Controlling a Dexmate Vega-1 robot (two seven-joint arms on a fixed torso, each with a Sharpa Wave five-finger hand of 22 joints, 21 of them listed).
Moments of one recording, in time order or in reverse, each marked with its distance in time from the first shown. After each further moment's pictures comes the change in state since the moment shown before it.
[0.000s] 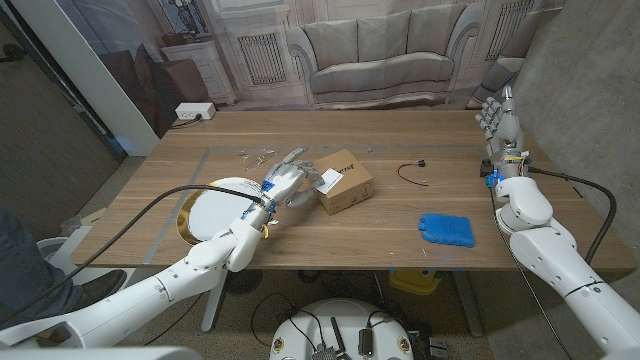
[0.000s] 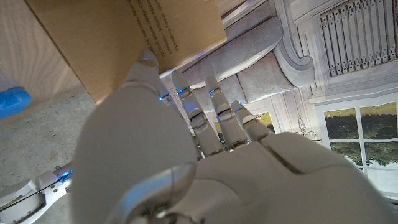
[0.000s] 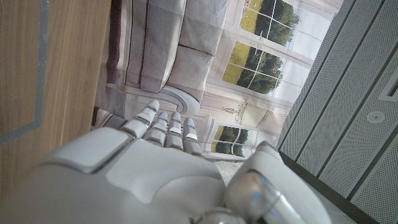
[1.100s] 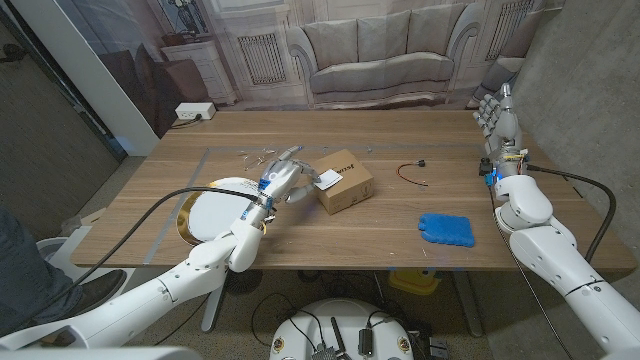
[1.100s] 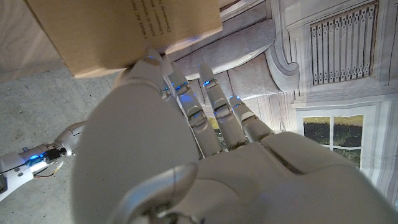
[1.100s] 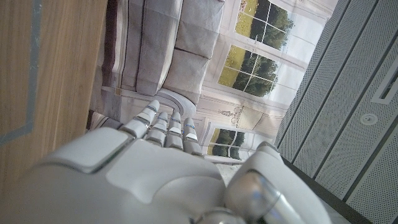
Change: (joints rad) left arm 0.023 -0.028 -0.035 0.003 -0.091 -0.039 0.032; left_hand 0.029 0.003 0.032 0.001 0.000 0.100 0.066 0.027 -0.008 0.136 0.010 0.016 0.086 0.171 -0.031 0.018 0.006 0.071 0.000 0.000 -0.002; right arm -0.002 -0.005 -0.001 -0.014 -0.002 0.000 0.007; right_hand 0.000 0.000 -0.004 -0.004 0.000 0.000 0.000 0.000 0.000 0.000 0.000 0.000 0.000 0.000 0.000 0.000 0.000 0.000 0.000 0.000 0.000
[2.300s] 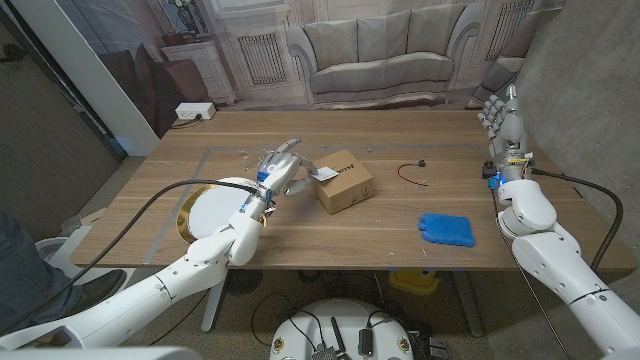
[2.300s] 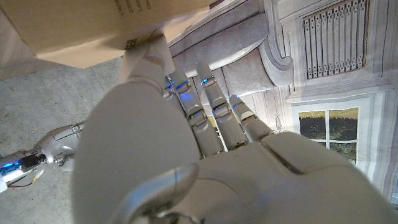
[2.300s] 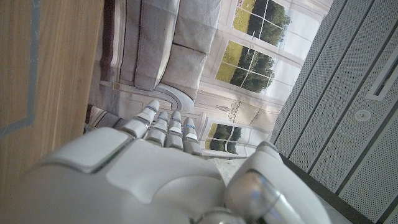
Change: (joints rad) left arm 0.014 0.007 -0.040 -0.074 0.001 0.059 -0.057; left_hand 0.015 -0.009 0.032 0.000 0.000 0.009 0.052 -0.006 0.004 0.026 0.010 0.004 0.042 0.053 -0.016 -0.016 0.012 0.018 0.000 0.000 0.000; right arm -0.044 0.010 0.025 -0.033 -0.019 0.015 -0.020; right_hand 0.000 0.006 -0.004 0.004 0.000 0.000 0.000 0.000 0.000 0.006 0.006 0.000 0.000 0.004 -0.004 0.000 0.000 0.000 0.000 0.000 0.000
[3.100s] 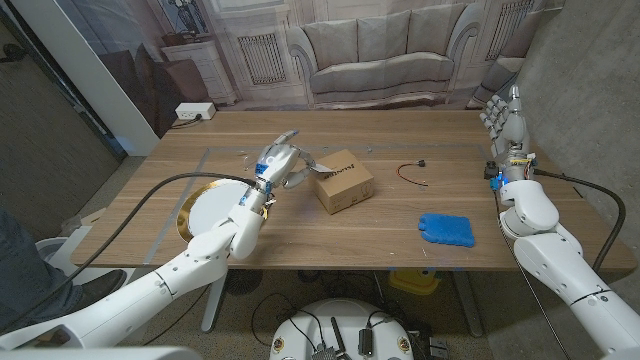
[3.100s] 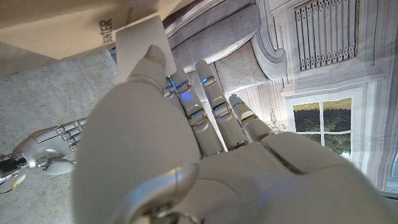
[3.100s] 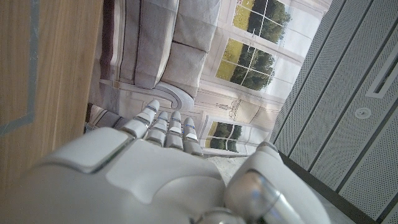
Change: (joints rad) left arm -0.004 -0.003 -0.021 -0.044 0.006 0.049 -0.037; left_hand 0.009 0.002 0.015 0.000 -0.001 0.014 0.014 0.000 0.007 -0.004 0.004 0.000 0.019 0.009 -0.004 -0.015 0.004 0.000 0.000 0.000 0.000; right arm -0.001 0.003 0.009 0.008 0.007 0.005 0.011; right_hand 0.000 0.000 -0.004 -0.004 0.000 0.000 0.000 0.000 0.000 0.000 0.000 0.000 0.000 0.000 0.000 0.000 0.000 0.000 0.000 0.000 0.000
